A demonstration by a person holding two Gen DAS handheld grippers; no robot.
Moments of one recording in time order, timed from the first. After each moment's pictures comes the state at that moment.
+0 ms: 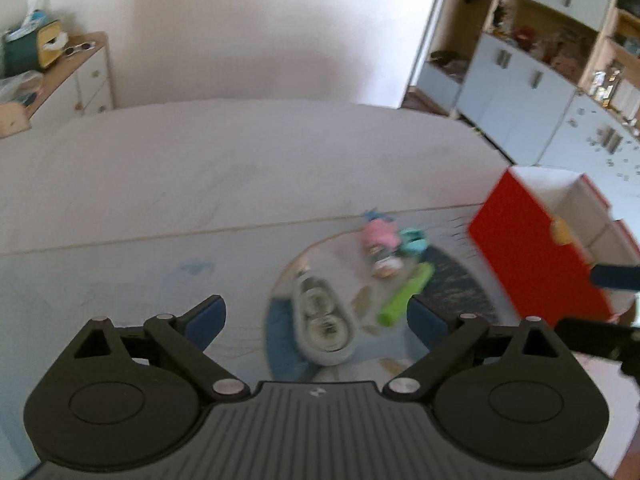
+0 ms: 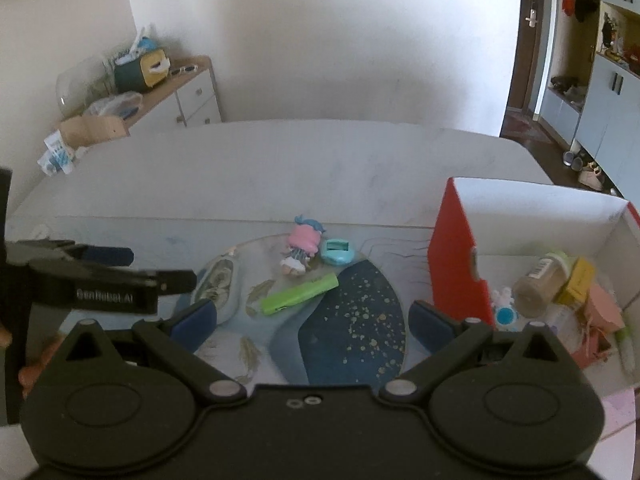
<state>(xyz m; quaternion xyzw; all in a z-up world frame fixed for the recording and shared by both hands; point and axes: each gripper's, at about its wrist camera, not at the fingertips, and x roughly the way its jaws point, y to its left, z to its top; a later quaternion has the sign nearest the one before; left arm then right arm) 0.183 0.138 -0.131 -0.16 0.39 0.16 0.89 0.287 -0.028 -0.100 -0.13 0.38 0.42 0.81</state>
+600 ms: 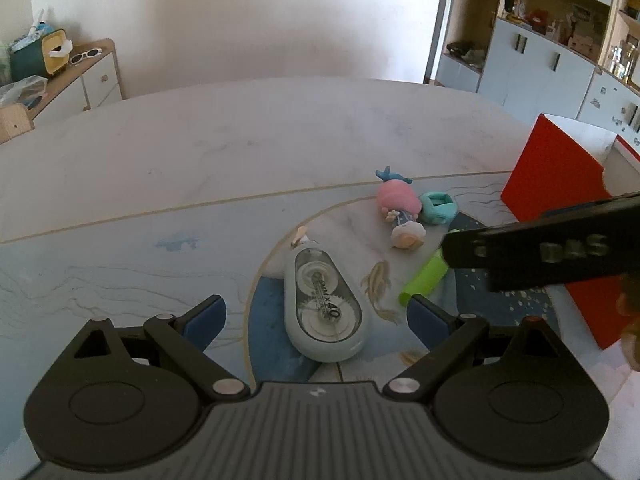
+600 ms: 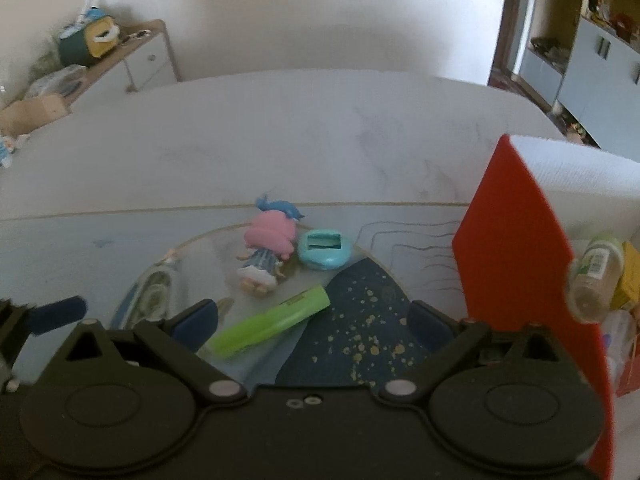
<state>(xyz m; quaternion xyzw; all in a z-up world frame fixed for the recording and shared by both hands) 0.204 0.113 -0.183 -0.11 0.39 0.20 0.89 0.335 0.042 -0.166 -0.15 0.44 0.36 0.81</state>
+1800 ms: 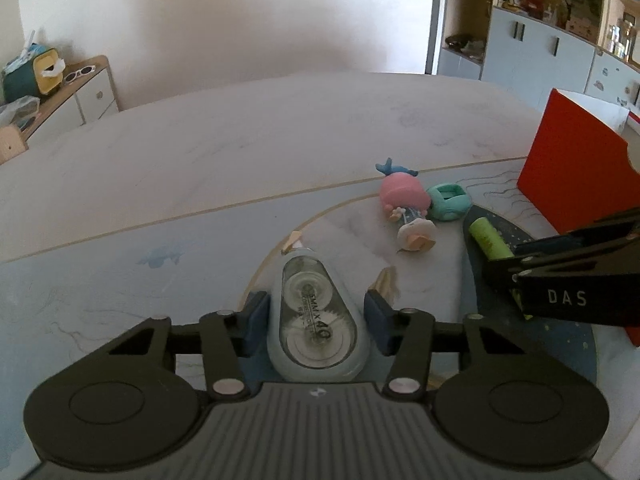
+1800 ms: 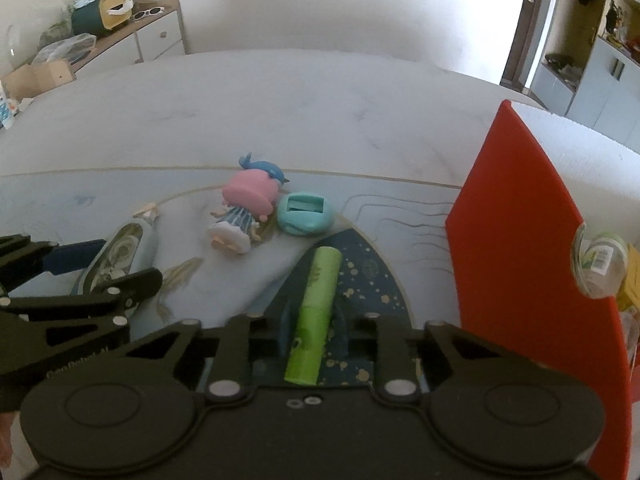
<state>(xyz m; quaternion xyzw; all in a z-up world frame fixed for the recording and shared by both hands) 0.228 0.113 -0.203 -0.08 0.39 0.20 0.89 0.332 0.027 -0.190 -0.19 0.42 0.38 0.80</state>
